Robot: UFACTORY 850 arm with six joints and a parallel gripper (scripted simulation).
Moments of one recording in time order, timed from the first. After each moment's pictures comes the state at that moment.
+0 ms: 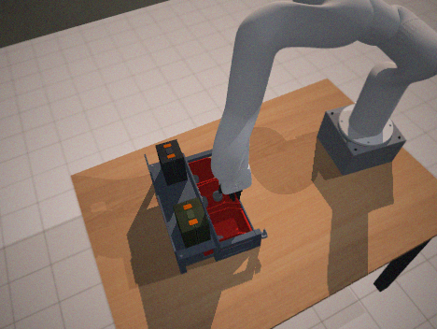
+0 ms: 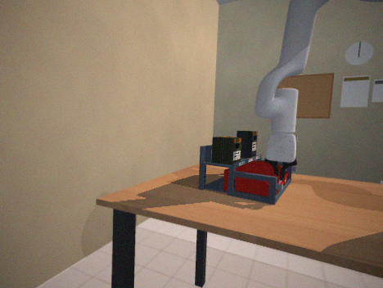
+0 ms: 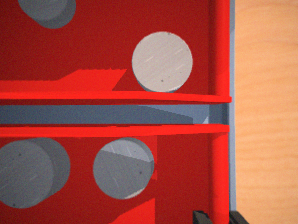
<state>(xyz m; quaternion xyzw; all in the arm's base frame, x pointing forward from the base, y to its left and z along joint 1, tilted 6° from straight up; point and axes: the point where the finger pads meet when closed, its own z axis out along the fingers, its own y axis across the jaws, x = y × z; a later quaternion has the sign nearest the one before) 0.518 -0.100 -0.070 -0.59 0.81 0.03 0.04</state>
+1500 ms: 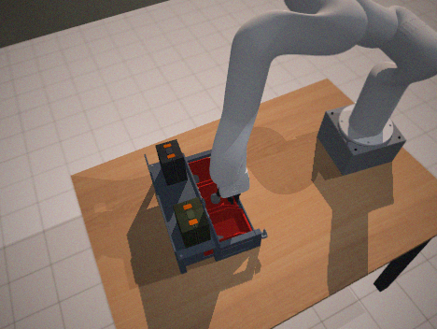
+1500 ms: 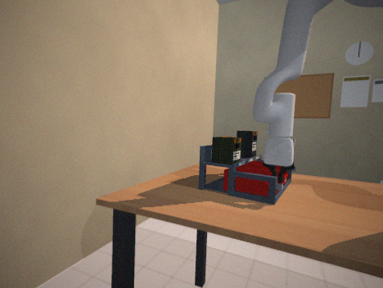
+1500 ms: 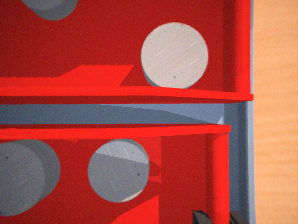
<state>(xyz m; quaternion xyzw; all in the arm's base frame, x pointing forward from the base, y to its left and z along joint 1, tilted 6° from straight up) 0.525 -0.101 -0.085 -0.59 0.81 0.03 0.04</state>
